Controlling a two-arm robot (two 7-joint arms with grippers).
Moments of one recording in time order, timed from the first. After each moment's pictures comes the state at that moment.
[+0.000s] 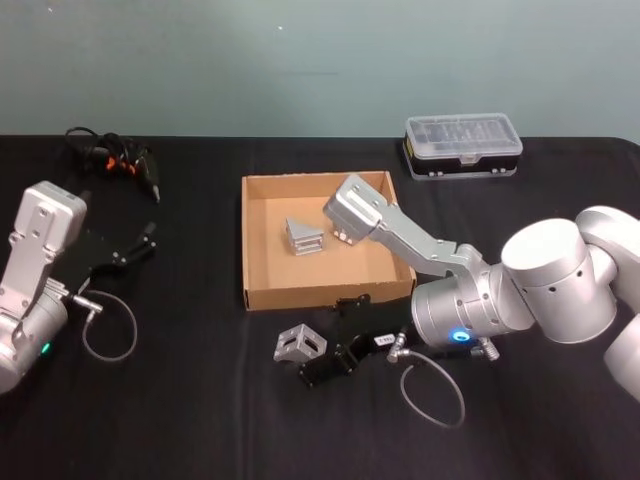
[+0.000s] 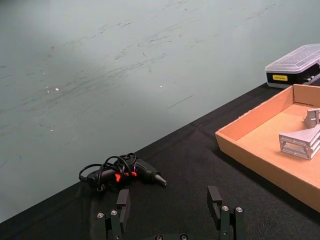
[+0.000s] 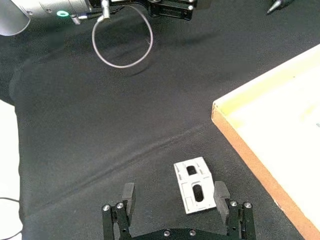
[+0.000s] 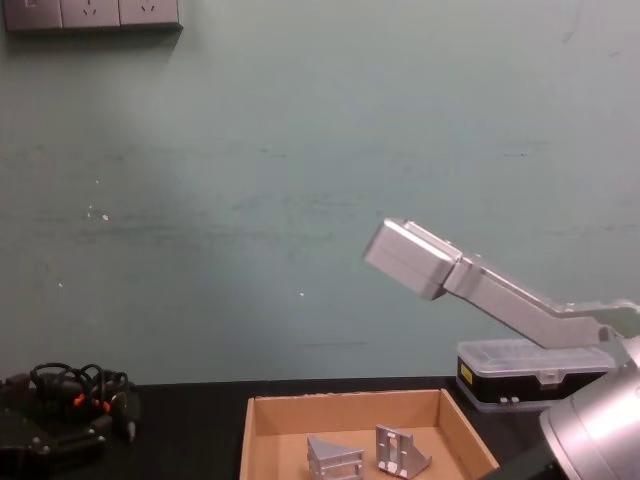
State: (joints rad) left arm -0.20 0.60 0.45 -1.41 -0.25 -0.12 0.03; right arm 0.59 0.51 -0.80 -1.51 0.39 0.66 0.67
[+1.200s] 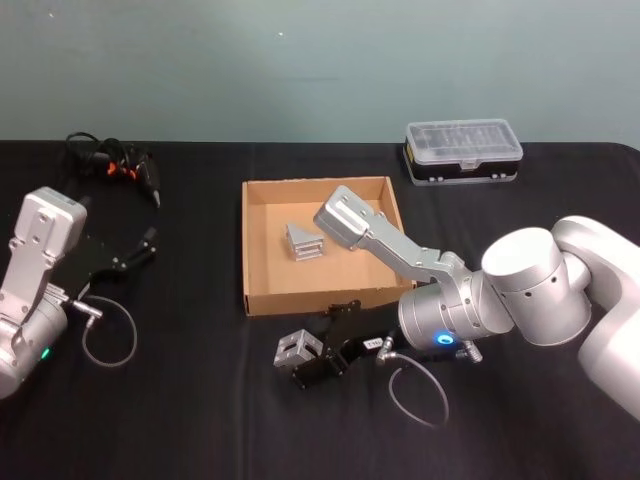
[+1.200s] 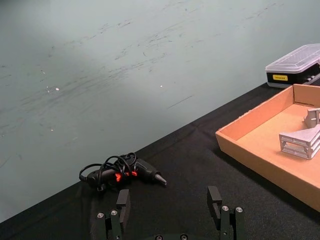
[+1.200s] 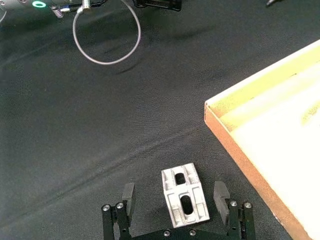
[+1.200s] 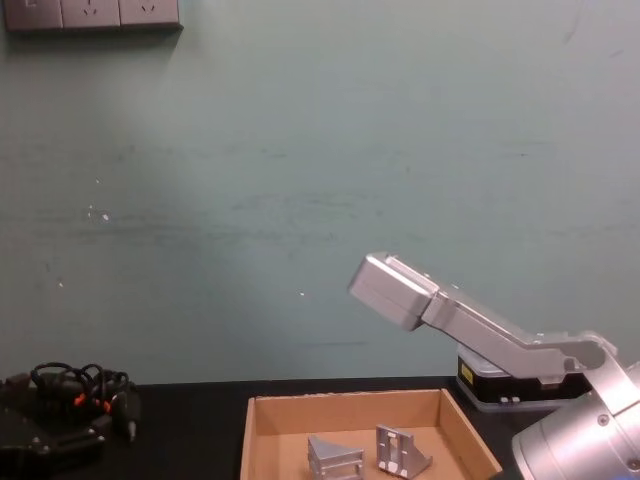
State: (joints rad) left arm -0.20 0.60 0.45 -1.41 -0.25 -0.12 0.03; right arm 0.64 0.46 -0.85 -1.38 0.39 0.59 0.68
